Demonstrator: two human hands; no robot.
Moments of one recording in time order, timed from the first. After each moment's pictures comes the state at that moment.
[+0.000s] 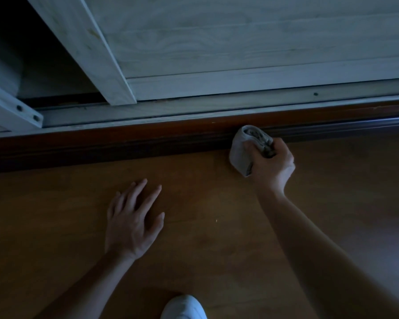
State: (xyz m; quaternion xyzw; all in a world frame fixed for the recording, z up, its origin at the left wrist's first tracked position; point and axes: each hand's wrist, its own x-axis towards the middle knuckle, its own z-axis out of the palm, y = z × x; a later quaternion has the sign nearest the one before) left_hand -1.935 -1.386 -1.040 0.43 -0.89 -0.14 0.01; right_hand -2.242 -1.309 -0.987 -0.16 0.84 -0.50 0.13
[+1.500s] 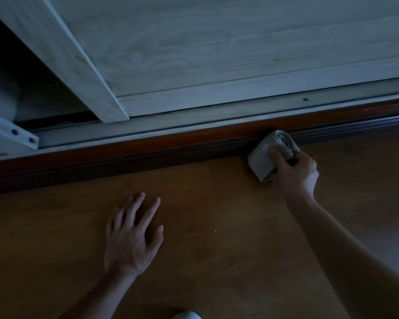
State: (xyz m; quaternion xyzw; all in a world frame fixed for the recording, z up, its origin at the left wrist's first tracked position) left_hand -1.938 -1.383 -1.045 0.44 -0.89 -0.08 -0.02; right_hand -2.287 -1.274 -0.984 -0.11 0.86 -0.47 0.18
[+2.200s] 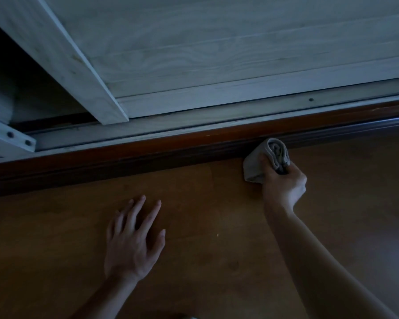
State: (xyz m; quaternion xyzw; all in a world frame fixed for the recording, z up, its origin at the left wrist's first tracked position) left_hand -1.938 -1.382 -1.045 0.44 -0.89 -0.09 -0.03; right_hand -2.245 -1.300 -0.992 0.02 0.84 -0.52 0.13
